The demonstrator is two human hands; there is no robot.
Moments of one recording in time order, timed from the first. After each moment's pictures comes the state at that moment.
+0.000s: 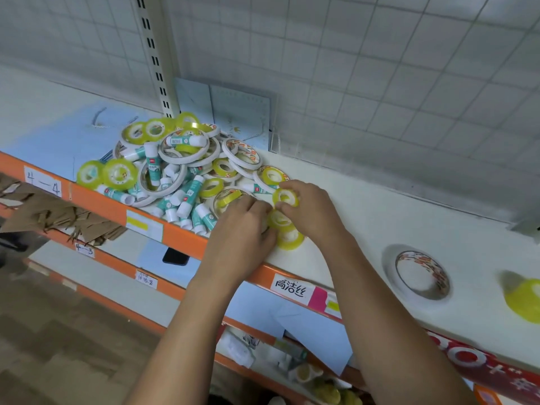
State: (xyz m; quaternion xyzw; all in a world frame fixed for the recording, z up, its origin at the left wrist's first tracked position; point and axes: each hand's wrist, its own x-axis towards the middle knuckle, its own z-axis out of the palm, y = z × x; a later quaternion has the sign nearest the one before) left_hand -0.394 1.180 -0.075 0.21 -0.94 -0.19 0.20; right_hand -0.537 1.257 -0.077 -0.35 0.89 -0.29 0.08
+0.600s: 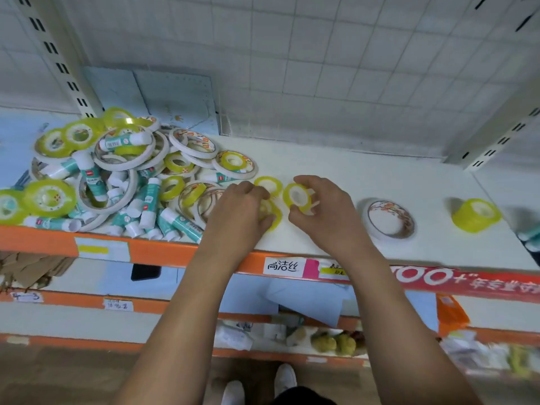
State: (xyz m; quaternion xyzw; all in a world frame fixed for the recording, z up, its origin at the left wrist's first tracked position) left_hand -0.424 1.172 -0.083 0.07 -0.96 -0.22 0.14; right_hand -0.487 1.331 -0.073 -0.25 0.89 -0.38 -0.03
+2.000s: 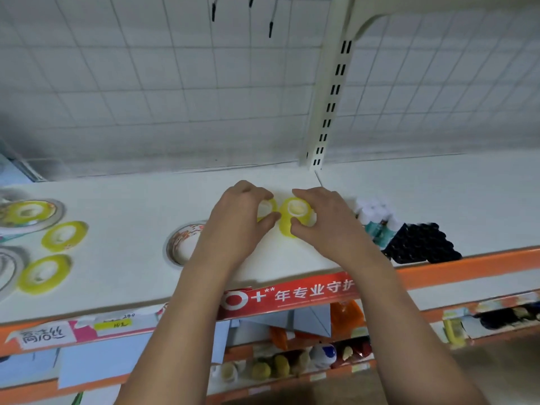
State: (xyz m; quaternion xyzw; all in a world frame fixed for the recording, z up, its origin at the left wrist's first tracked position) left_hand -0.558 1.464 -0.047 -0.05 -0.95 -0.26 0.14; right_hand -0.597 1.638 -0.063 -0.19 0.94 -0.28 -0.03
